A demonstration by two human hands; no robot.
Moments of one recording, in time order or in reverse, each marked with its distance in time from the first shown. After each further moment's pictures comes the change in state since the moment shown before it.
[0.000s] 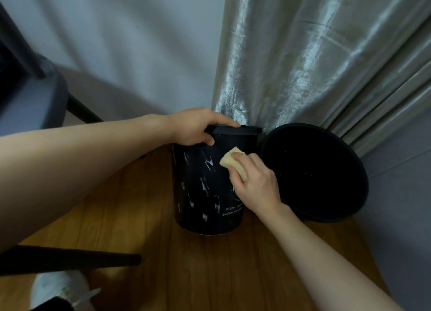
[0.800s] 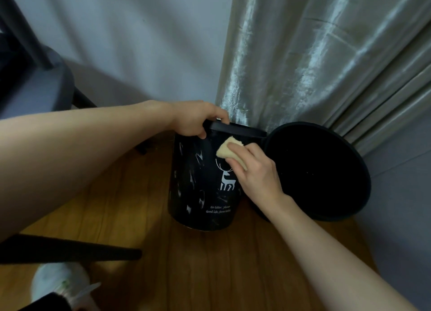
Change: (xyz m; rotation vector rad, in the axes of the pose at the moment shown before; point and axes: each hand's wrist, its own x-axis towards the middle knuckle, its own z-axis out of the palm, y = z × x) left_hand 0.001 -0.009 -0.008 0.022 -0.095 -0.060; right_hand 0.011 -0.002 0.000 0.030 0.023 -0.125
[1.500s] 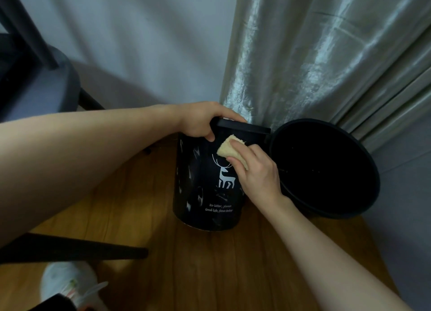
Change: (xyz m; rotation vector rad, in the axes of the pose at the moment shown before) left_hand -0.002 0.003 0.008 -0.163 0.017 0.060; right_hand -0.007 -0.004 0.015 -0.035 0.056 0.037
